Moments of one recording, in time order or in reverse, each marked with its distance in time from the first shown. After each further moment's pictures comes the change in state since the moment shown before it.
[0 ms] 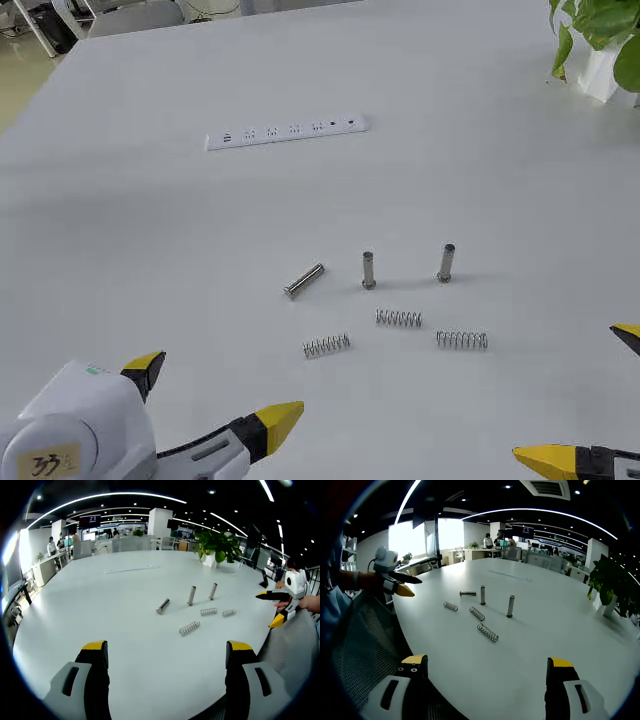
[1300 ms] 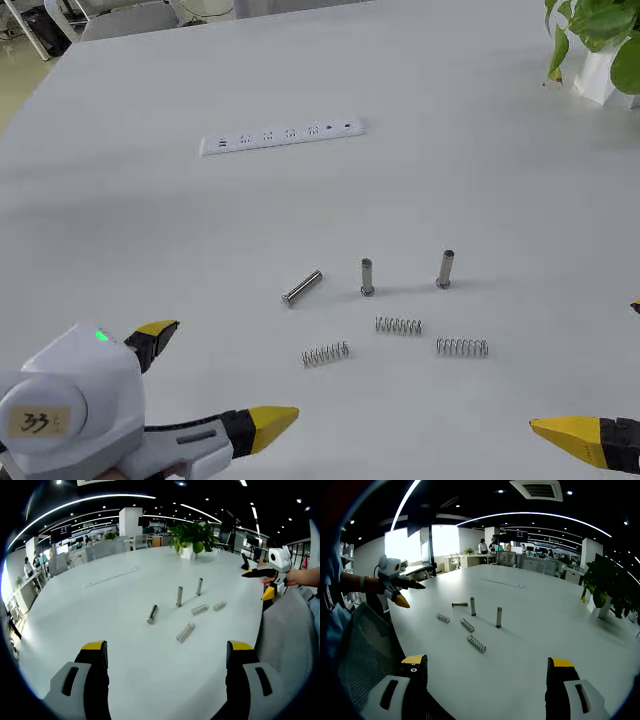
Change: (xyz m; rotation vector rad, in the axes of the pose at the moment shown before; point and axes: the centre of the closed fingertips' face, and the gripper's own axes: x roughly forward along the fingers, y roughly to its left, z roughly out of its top) left arm 0.022 -0.002 0.025 0.205 0.044 -0.186; right arm -0.010 -0.021 0.020 0.030 -0.041 -0.027
